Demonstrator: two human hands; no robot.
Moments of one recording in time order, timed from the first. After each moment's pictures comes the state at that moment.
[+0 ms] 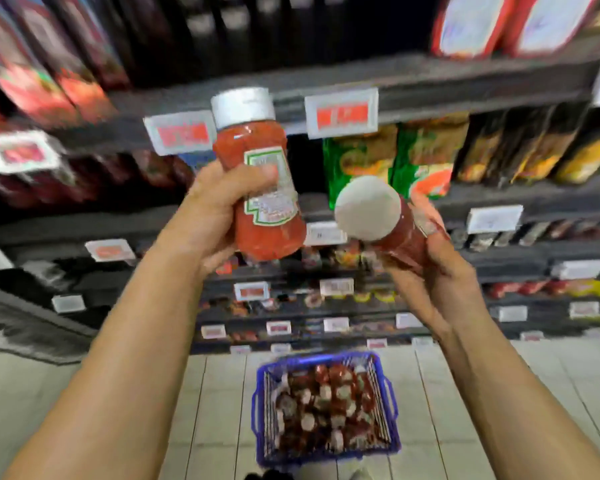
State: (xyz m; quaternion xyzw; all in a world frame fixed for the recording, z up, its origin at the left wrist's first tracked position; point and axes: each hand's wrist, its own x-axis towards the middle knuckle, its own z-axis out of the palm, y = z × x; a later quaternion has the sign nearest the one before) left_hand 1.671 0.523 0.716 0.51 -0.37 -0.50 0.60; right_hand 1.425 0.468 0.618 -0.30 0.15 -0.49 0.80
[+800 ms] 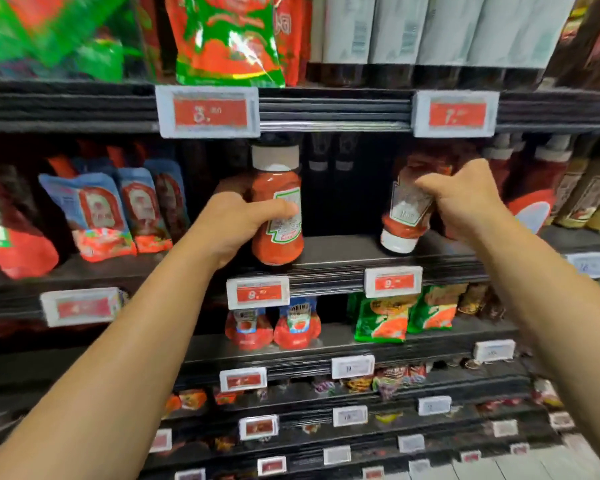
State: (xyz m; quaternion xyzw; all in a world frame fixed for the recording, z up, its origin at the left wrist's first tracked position) left_hand 1.818 0.405 0.811 0.52 -0.50 -0.36 0.59; right_hand 1.530 0.303 0.840 -0.63 0.37 -0.56 0.39
